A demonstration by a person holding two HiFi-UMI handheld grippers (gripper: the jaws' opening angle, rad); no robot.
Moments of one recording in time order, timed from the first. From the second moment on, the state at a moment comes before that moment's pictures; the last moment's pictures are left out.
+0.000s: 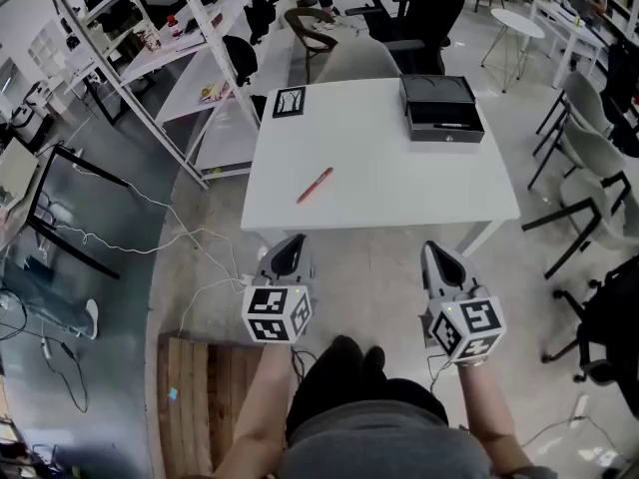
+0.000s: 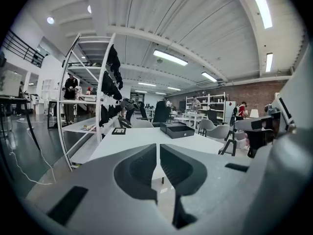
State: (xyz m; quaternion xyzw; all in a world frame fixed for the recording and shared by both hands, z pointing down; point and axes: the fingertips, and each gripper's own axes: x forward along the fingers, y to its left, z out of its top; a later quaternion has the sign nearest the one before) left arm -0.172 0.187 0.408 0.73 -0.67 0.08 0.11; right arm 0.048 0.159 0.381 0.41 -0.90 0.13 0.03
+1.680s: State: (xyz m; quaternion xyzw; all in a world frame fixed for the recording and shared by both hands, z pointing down) left arm -0.244 -0.018 0.533 0.79 -0.53 0.22 0.22; right arm -0.037 -0.016 0.387 0.48 -0.86 0.15 0.04
